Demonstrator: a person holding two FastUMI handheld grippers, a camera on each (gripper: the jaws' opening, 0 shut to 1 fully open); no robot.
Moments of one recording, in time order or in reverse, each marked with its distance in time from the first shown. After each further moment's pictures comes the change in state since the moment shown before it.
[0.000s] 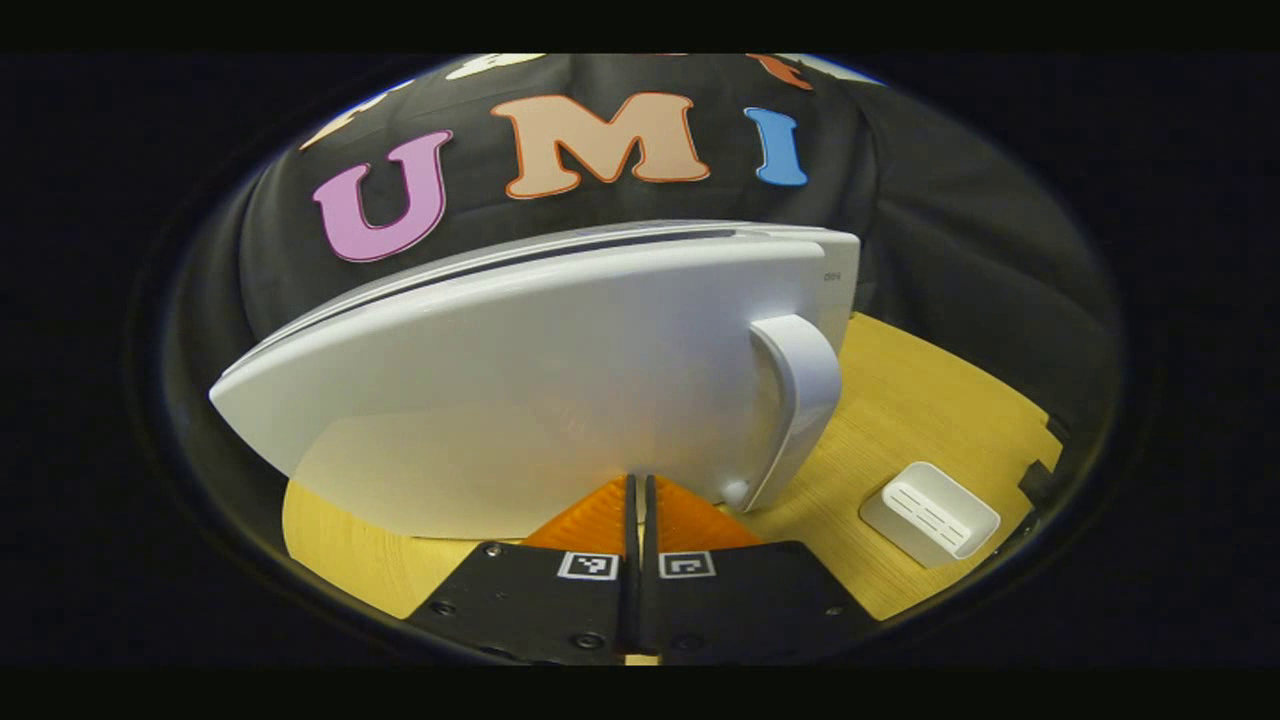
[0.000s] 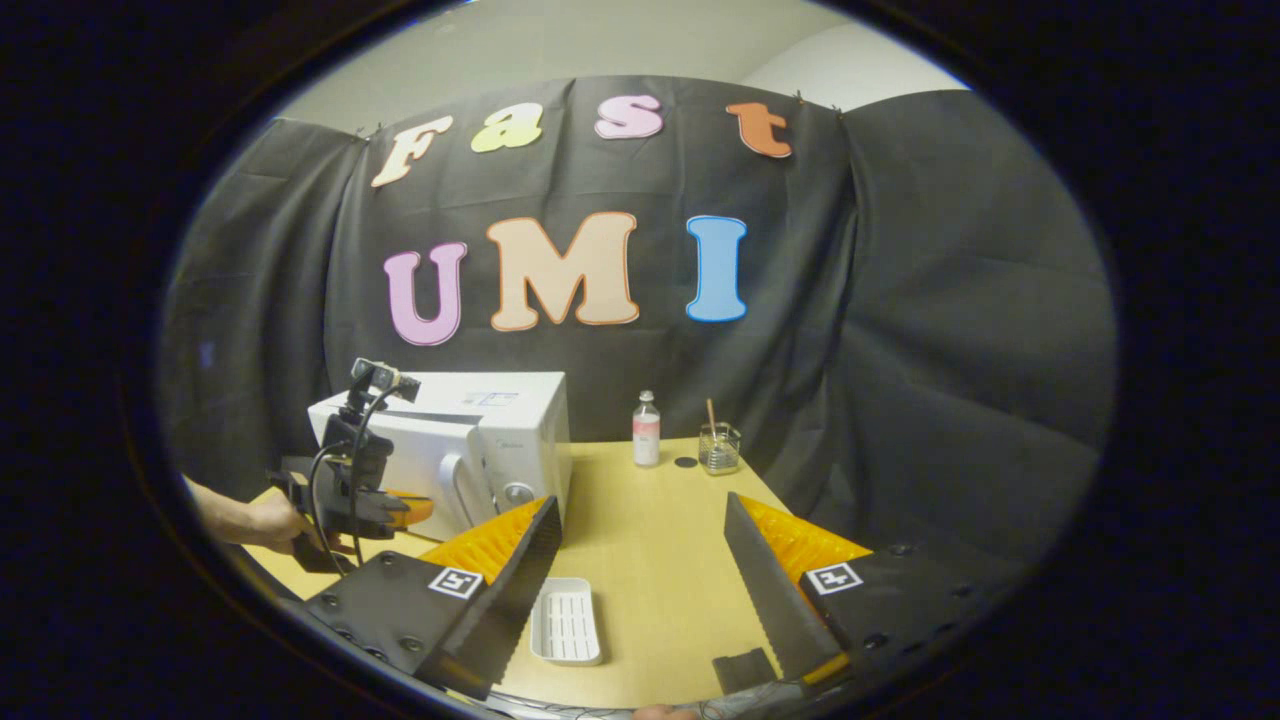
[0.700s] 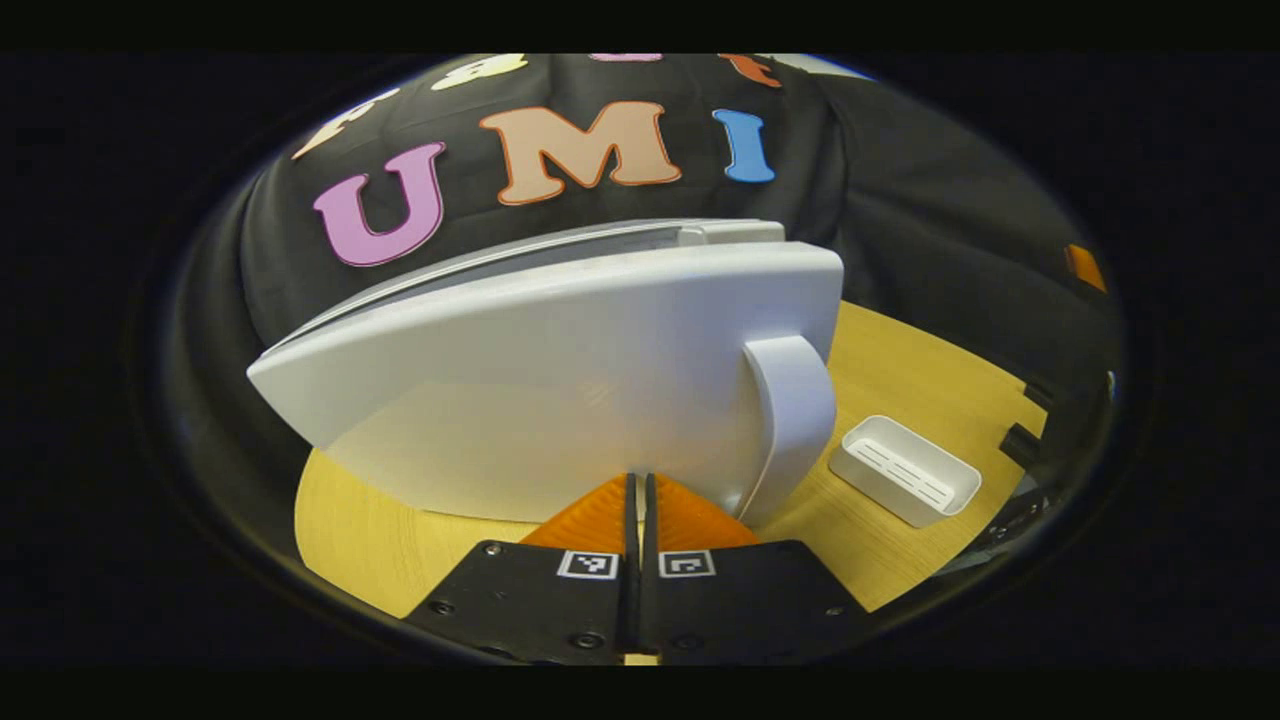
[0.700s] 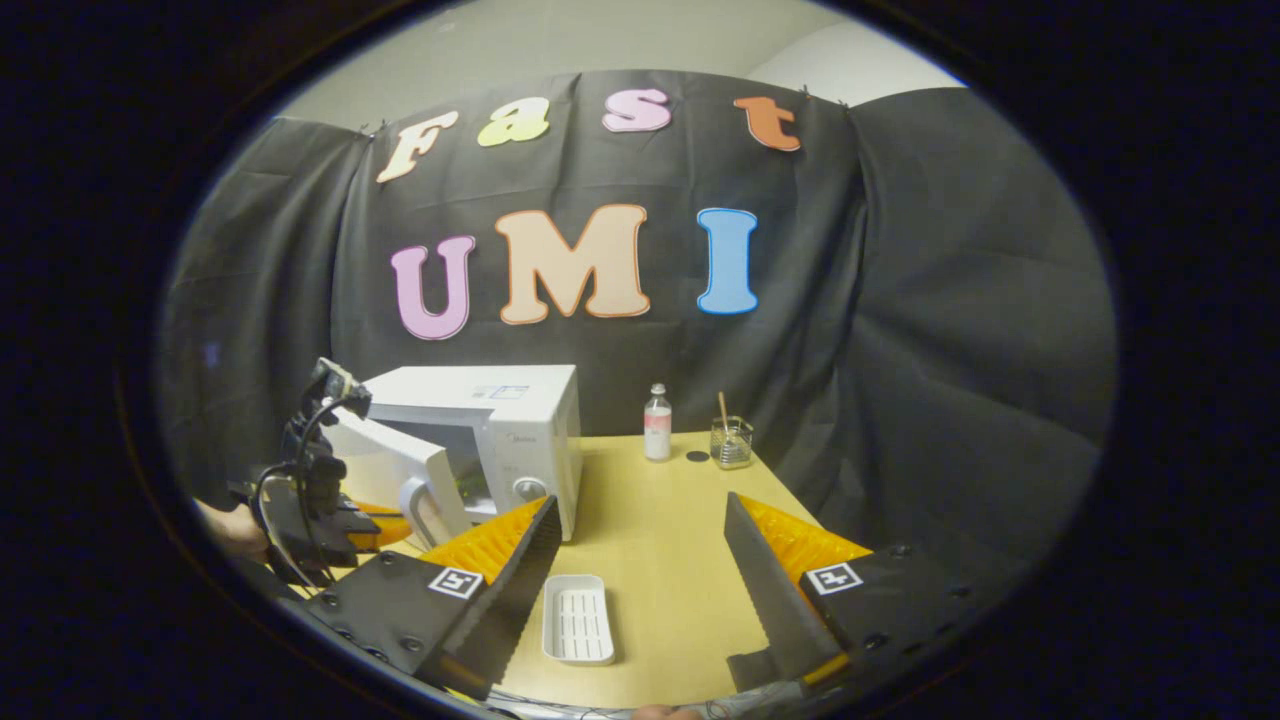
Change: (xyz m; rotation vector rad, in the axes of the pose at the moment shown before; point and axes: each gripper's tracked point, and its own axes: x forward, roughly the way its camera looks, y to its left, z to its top) left arm -0.051 -0.013 -0.028 0.071 0.009 -0.043; right arm 0.005 0.009 -0.009 0.003 0.019 0.006
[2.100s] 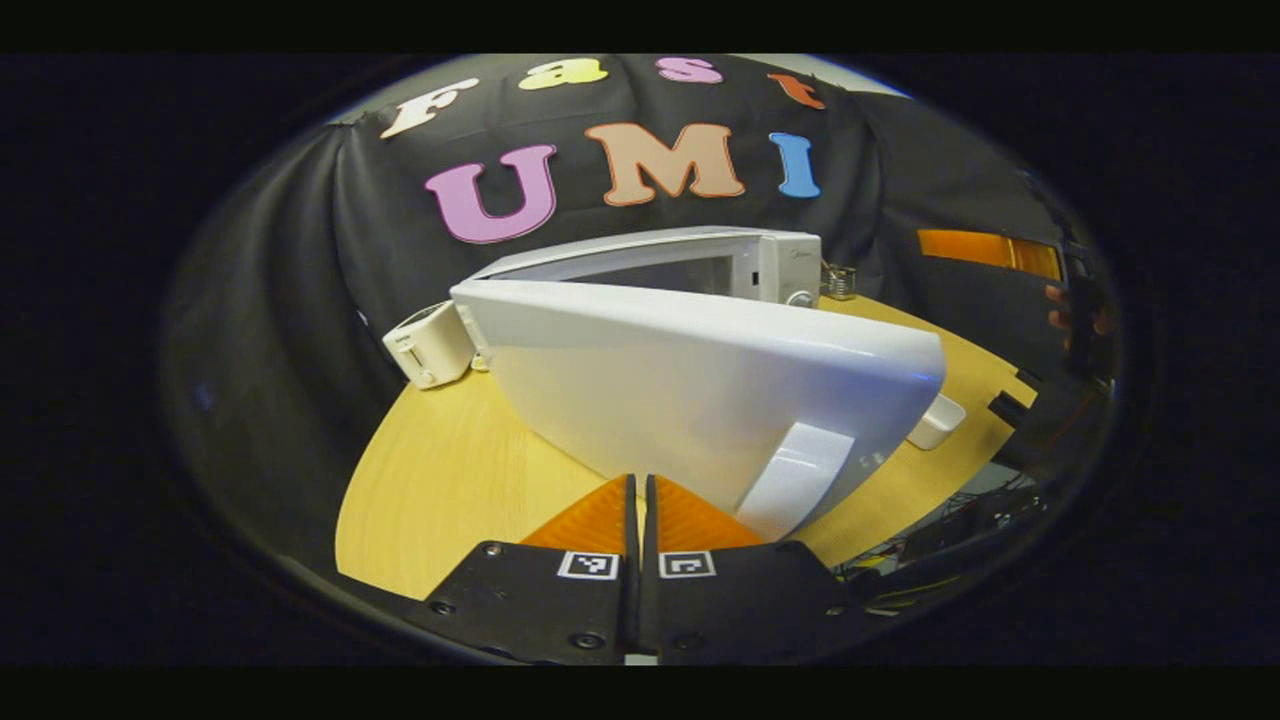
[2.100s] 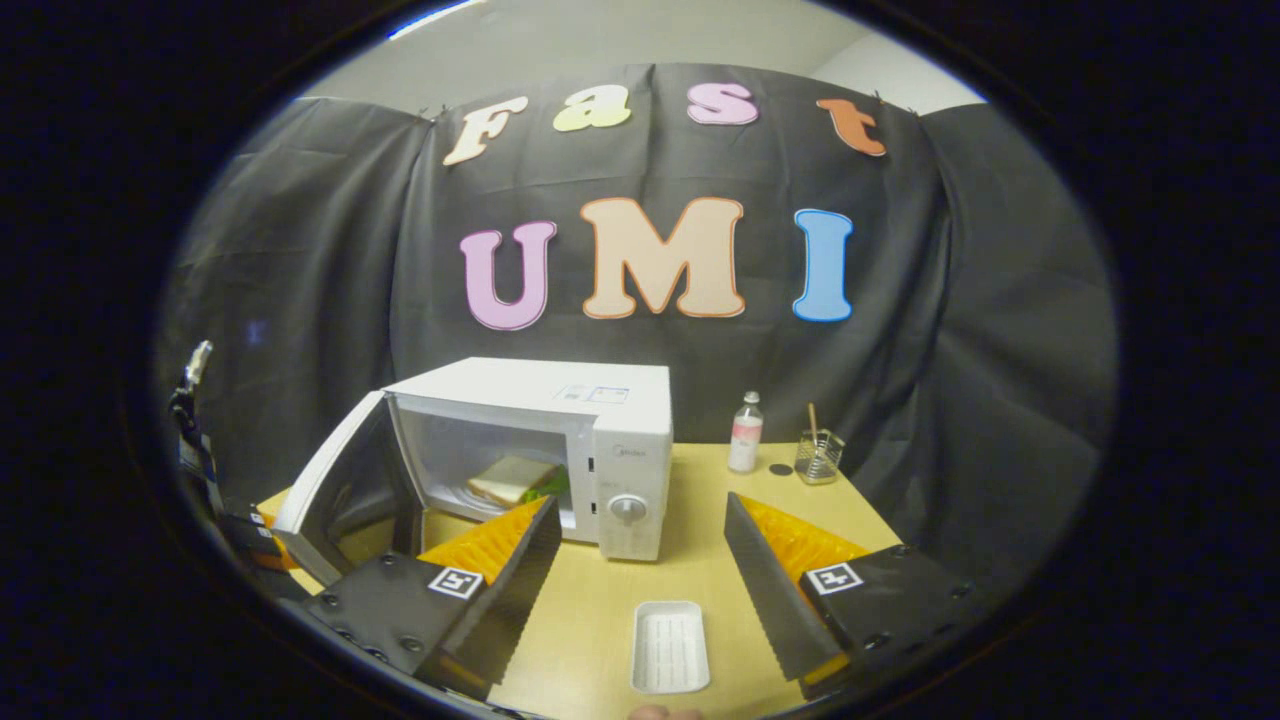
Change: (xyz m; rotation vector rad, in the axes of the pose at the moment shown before) left arm -0.140 0.060 -0.076 -0.084 -0.004 0.119; right arm 0.040 0.105 -0.005 -0.066 -0.001 0.173
